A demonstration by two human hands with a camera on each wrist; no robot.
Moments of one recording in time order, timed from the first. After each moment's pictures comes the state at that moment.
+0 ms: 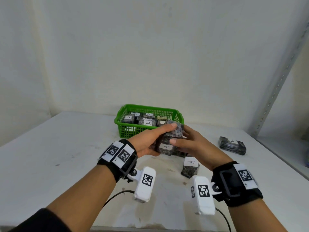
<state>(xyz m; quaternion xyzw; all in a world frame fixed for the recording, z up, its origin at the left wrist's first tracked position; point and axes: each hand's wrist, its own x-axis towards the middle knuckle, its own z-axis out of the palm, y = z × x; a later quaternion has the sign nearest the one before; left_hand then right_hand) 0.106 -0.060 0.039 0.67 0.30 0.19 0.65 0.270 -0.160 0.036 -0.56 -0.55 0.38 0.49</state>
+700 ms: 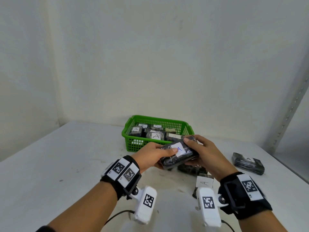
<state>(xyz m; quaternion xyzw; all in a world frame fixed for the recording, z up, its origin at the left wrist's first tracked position) 0.110 -0.010 0.010 0.67 0.29 0.25 0.64 0.284 -0.111 0.033 -0.58 -0.43 0.35 0.59</state>
